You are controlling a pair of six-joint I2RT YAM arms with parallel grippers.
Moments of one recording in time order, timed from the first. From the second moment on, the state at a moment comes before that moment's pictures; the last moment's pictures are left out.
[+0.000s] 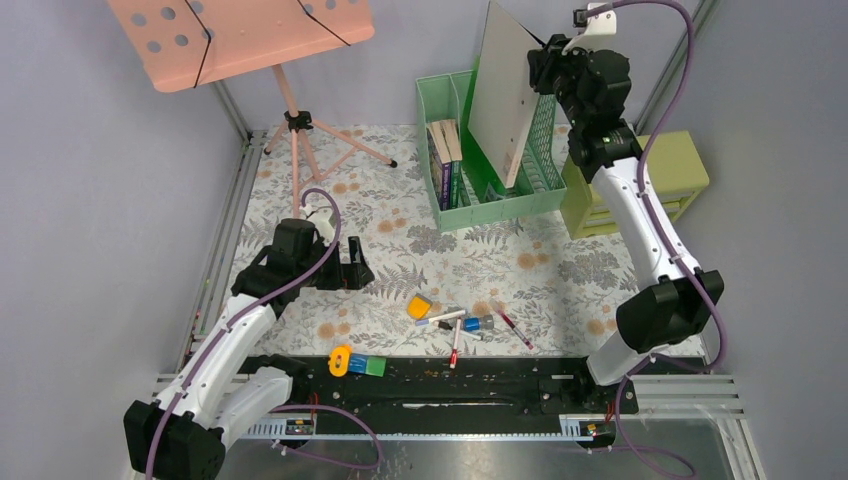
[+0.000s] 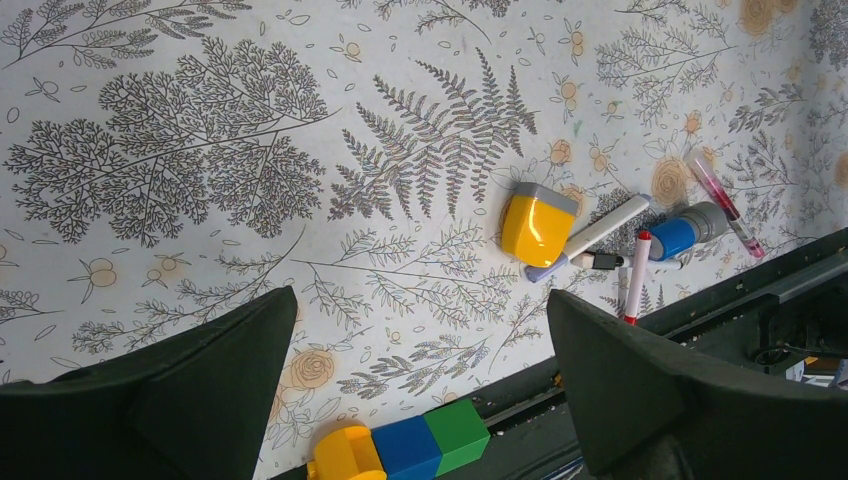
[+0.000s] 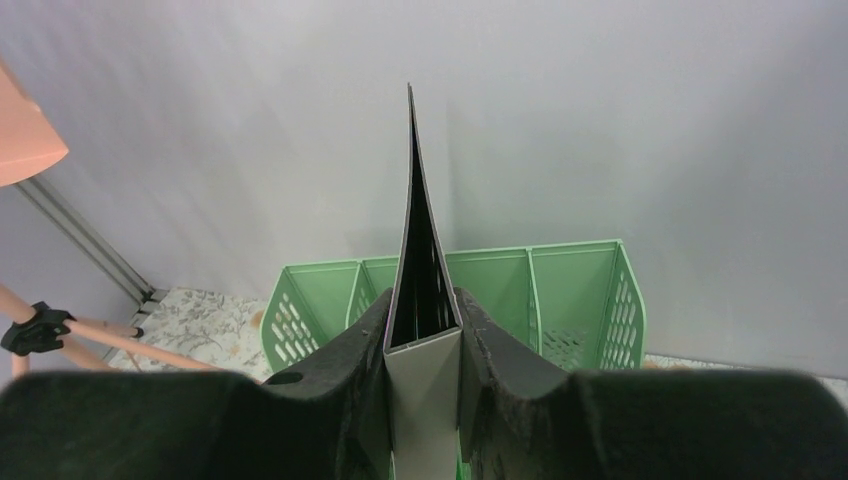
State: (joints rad) left arm -0.31 0.89 0.73 -0.63 0.24 -0.33; right arm 0.24 1.61 1.75 -0.03 -0.01 0.15
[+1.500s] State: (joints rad) left arm -0.32 0.90 0.73 -0.63 0.23 -0.33; right arm 0.30 1.57 1.30 0.47 0.07 0.18
